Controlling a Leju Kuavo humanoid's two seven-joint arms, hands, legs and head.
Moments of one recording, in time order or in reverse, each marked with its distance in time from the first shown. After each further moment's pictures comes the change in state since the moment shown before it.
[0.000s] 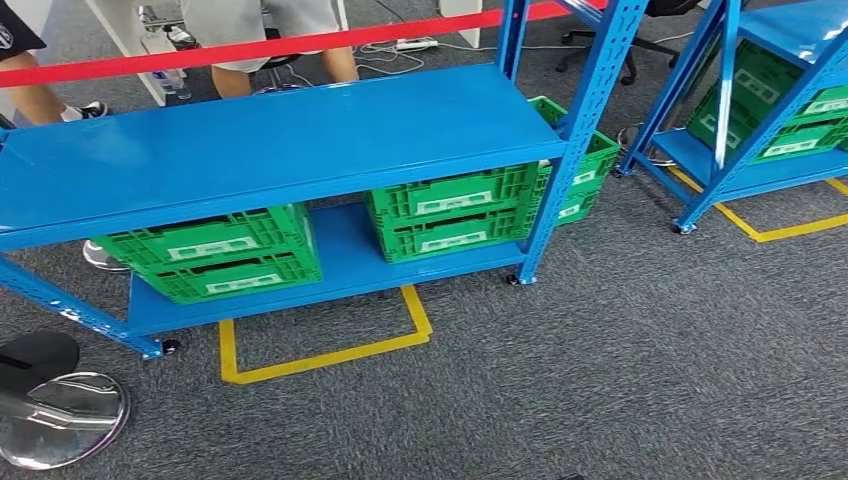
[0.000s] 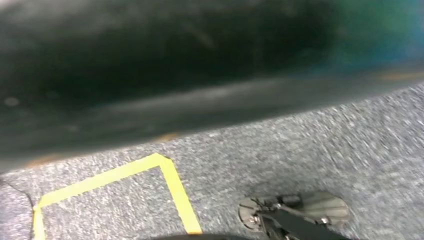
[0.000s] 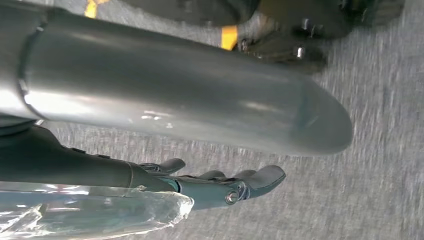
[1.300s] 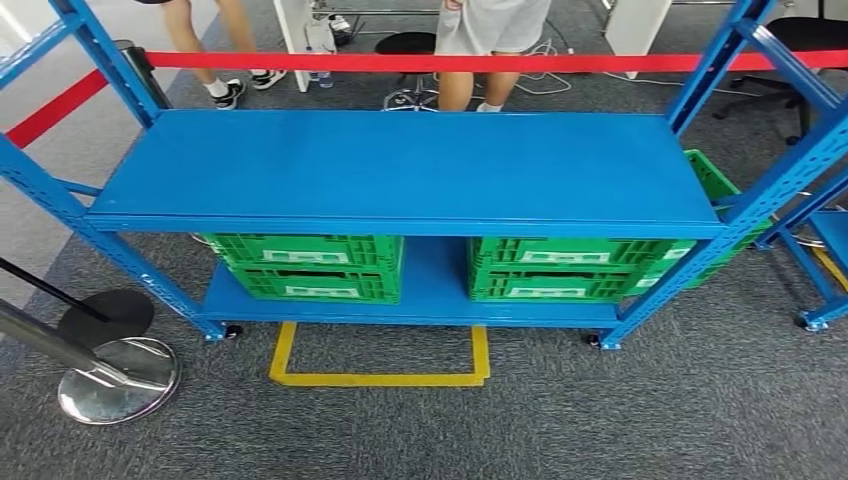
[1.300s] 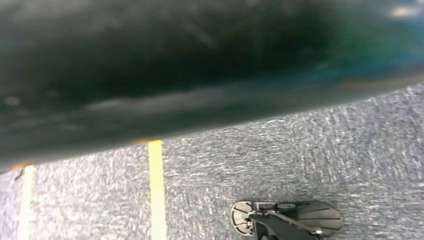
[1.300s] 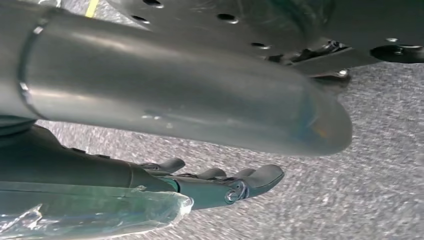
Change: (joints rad) left arm -0.013 -0.021 0.053 -0.006 -0.057 0.025 0.008; right arm 0.008 0.002 -0.017 0.000 0.017 0.017 0.001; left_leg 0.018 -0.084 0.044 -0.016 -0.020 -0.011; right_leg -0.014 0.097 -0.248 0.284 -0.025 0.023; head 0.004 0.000
